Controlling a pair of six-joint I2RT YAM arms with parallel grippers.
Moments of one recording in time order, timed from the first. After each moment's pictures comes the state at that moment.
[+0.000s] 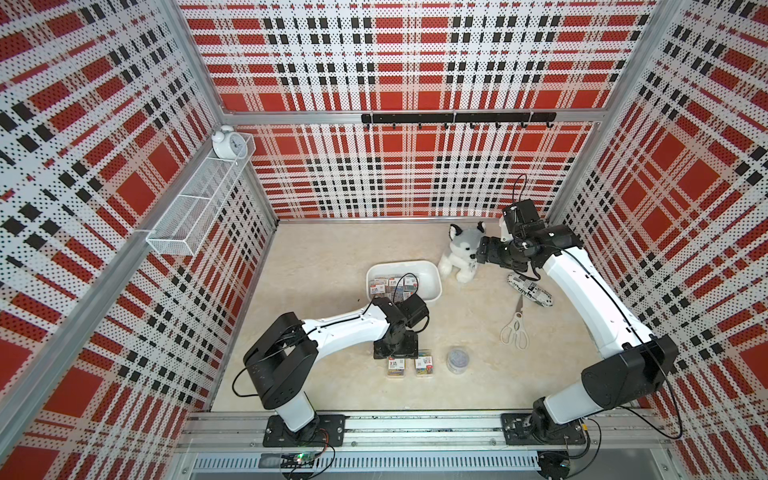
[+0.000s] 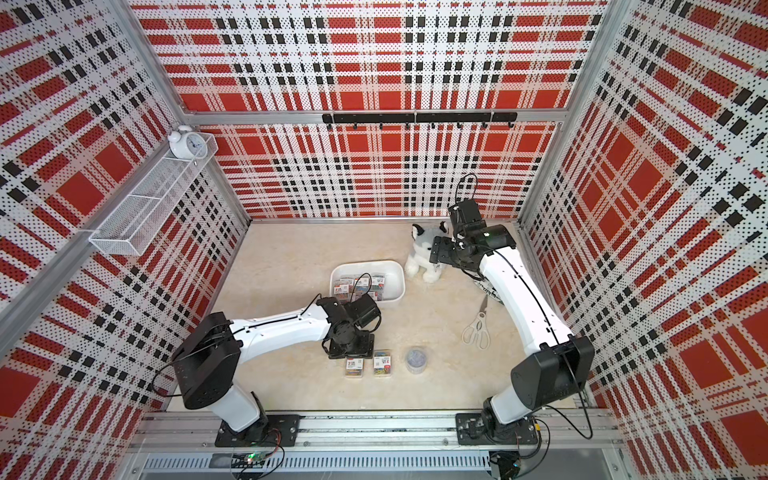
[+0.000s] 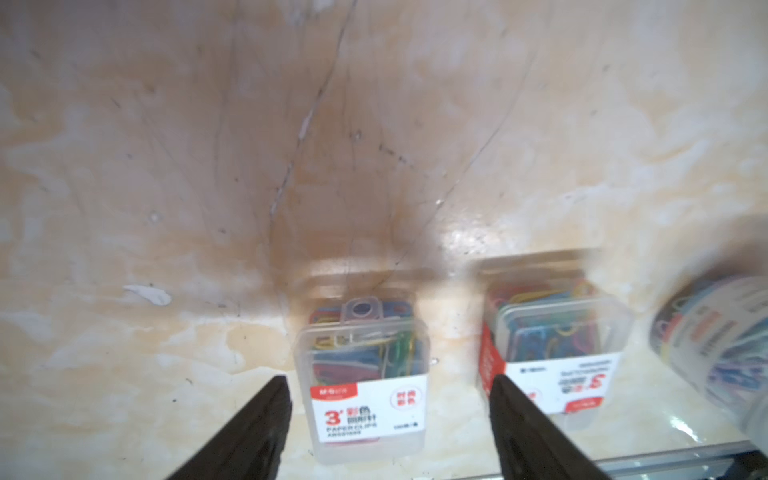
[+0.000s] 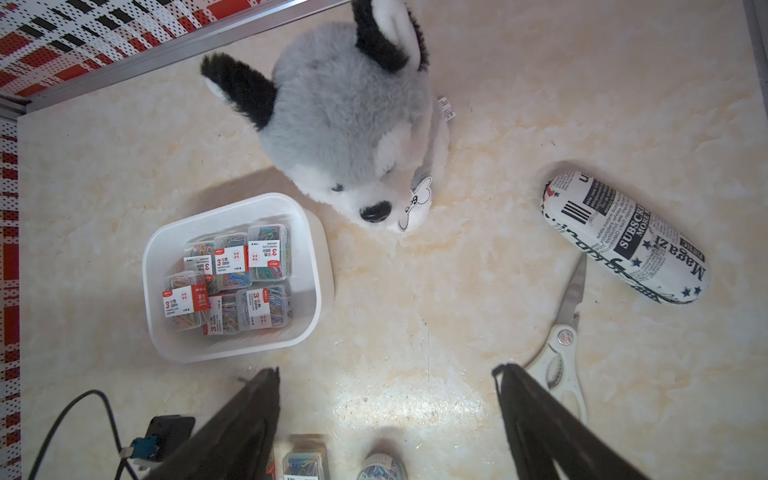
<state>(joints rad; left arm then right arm) -0.90 1.66 1.11 -0.89 0.02 -0.87 0.29 1.54 1.64 -1.06 0.02 0.46</state>
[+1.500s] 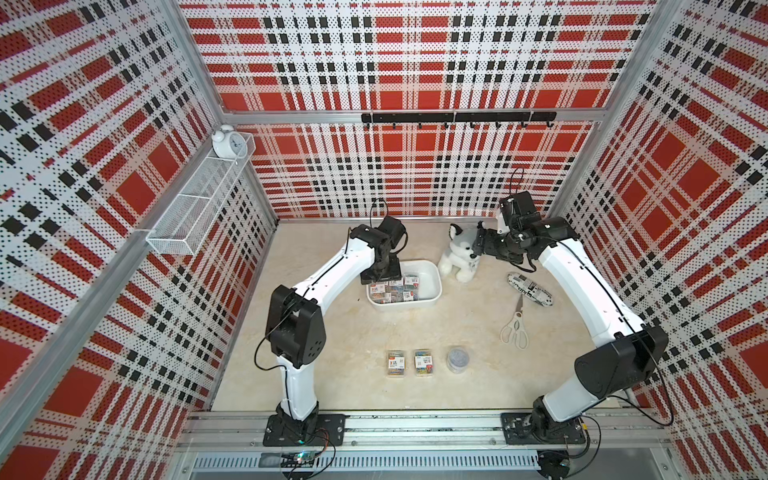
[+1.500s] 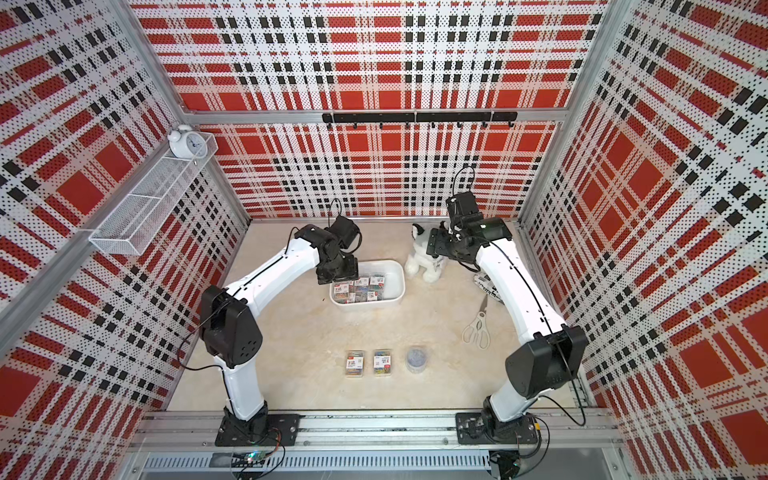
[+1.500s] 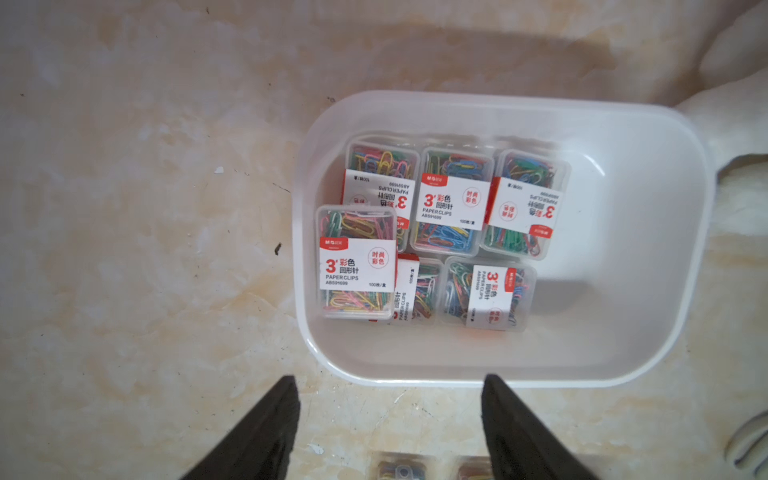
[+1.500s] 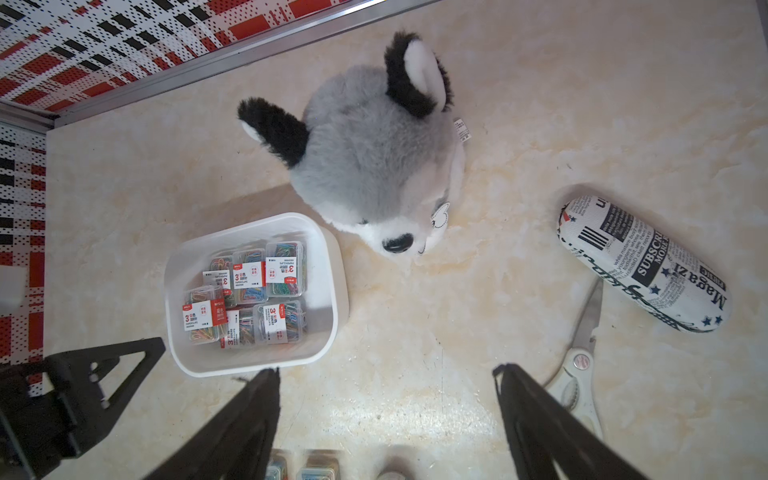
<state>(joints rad) -0.54 1.94 1.77 -1.17 -0.14 -0.65 0.29 1.60 1.73 -1.06 0.00 0.46</state>
